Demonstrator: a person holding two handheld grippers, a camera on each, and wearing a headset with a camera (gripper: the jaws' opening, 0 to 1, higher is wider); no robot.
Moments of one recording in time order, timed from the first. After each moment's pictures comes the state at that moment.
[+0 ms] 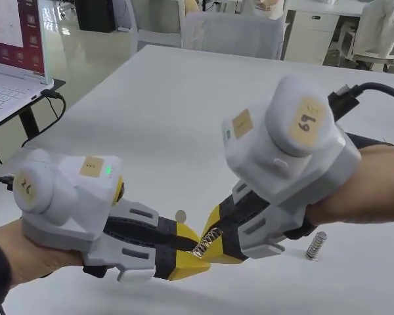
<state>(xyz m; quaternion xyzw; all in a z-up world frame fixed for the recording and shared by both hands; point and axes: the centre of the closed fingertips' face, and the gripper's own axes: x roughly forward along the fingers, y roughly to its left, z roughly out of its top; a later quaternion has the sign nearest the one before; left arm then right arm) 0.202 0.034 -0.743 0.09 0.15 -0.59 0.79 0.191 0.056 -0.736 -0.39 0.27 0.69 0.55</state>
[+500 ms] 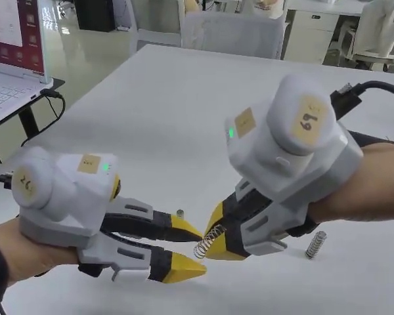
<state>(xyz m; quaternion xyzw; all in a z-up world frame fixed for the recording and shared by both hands) 0.208 0.042 -0.747 0.08 0.17 -0.57 0.80 0.198 0.051 -0.737 -0.39 0.27 0.68 0.55</state>
